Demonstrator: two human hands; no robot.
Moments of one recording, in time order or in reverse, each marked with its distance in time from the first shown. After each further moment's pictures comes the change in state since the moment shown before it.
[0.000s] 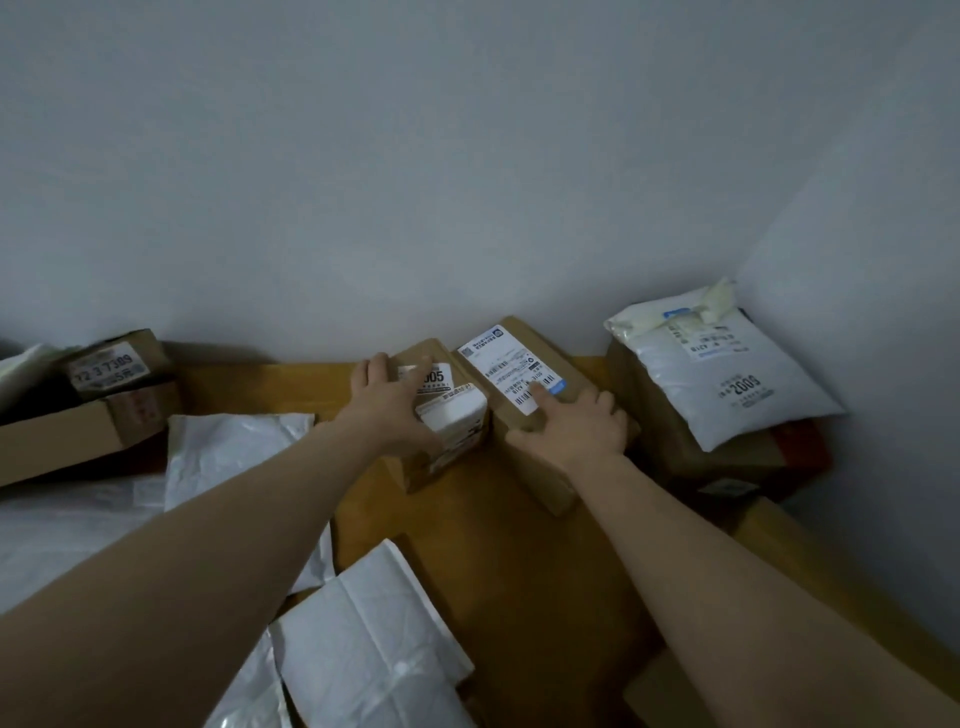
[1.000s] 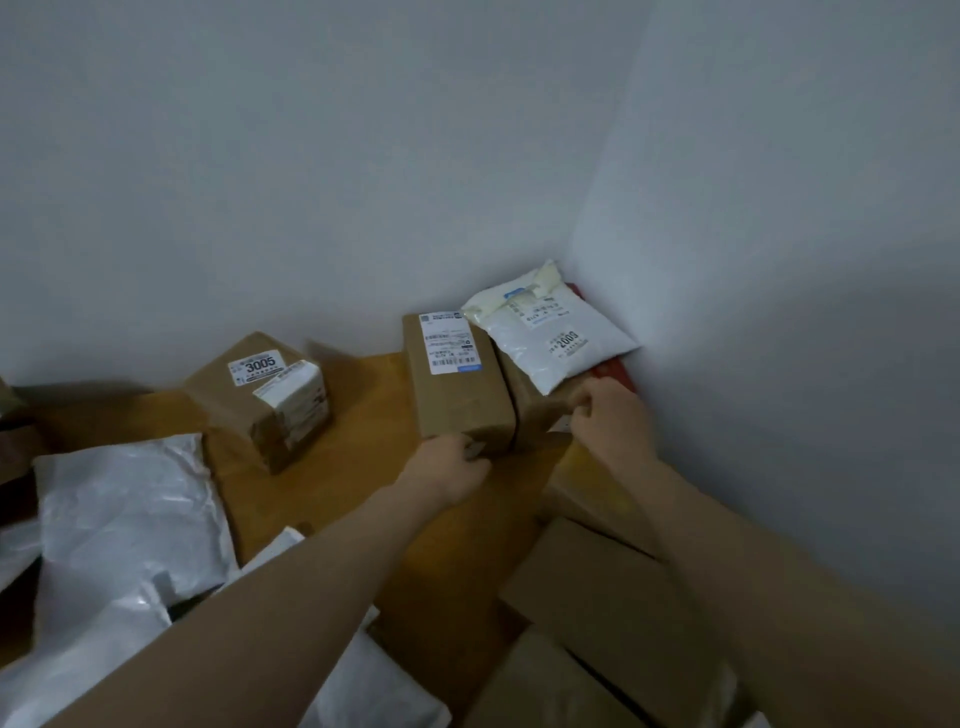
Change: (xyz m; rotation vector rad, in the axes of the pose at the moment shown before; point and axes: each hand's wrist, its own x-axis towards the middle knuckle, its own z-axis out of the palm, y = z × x) left_hand -0.094 0.148 0.064 -0.312 -0.194 0.226; right_hand -0.118 0.147 -0.014 0.542 0.352 0.232
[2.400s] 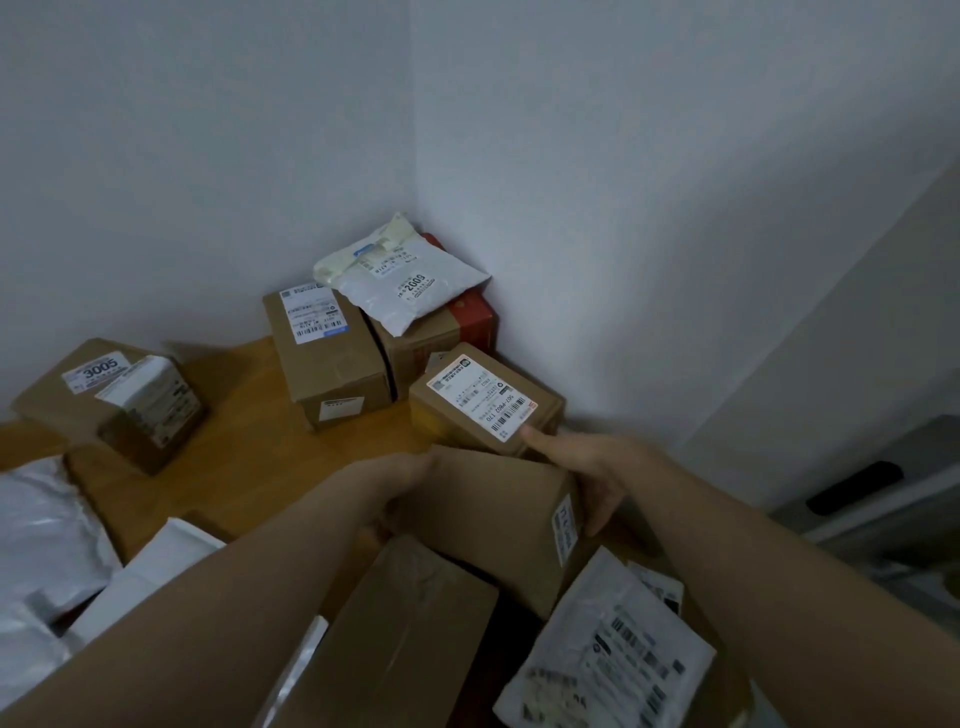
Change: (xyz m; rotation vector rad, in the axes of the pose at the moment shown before) left_hand -0.054 0.062 0.081 -0.215 -0.339 -0.511; right_hand -0.113 0.114 -0.045 0.503 -0.744 0.858
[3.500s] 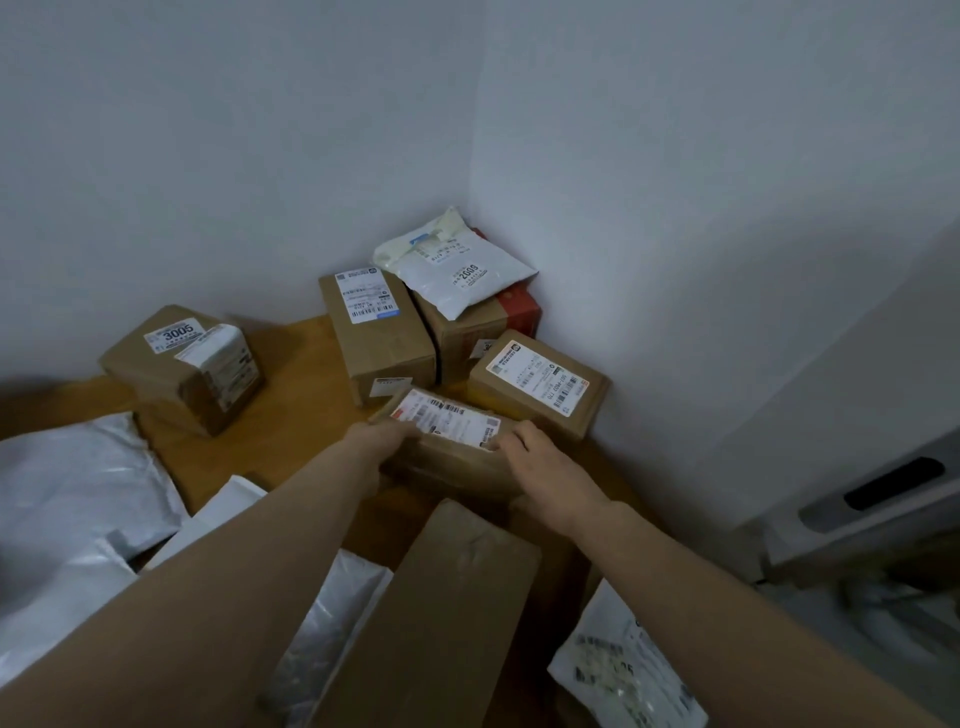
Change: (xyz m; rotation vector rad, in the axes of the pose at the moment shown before) left_hand 0.003 -0.049 -0.055 -0.556 0.092 0.090; right_hand -0.010 0.011 0.098 -0.886 0.467 -0.930
